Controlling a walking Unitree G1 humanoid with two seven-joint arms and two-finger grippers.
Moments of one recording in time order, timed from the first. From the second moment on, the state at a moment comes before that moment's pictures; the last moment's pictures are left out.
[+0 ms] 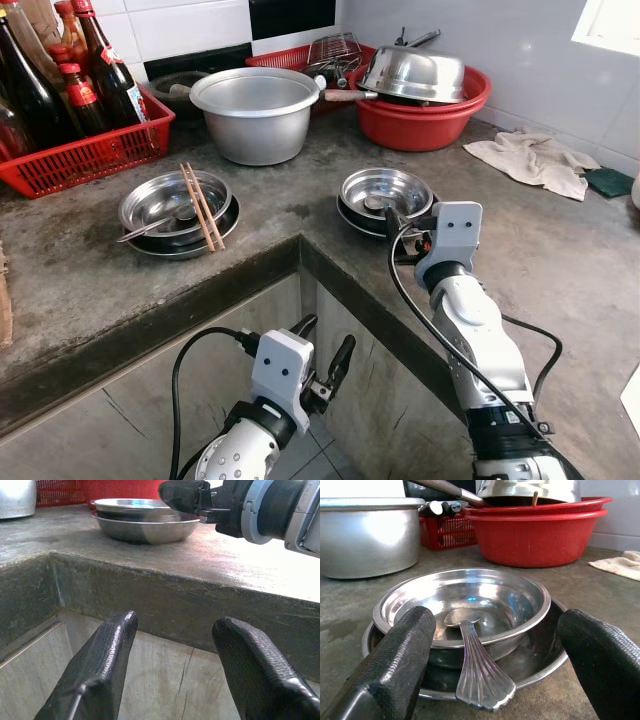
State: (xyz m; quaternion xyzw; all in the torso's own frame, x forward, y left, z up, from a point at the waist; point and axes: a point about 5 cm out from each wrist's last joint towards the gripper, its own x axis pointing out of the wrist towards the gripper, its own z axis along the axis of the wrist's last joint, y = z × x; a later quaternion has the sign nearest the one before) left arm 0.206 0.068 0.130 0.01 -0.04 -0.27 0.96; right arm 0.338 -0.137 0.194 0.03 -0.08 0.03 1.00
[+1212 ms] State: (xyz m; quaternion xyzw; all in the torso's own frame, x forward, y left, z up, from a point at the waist) left arm 0.207 0.067 0.131 0.01 -0.05 -0.27 0.96; right arm 0.344 -0.136 0.192 0.03 -0.08 0.03 1.00
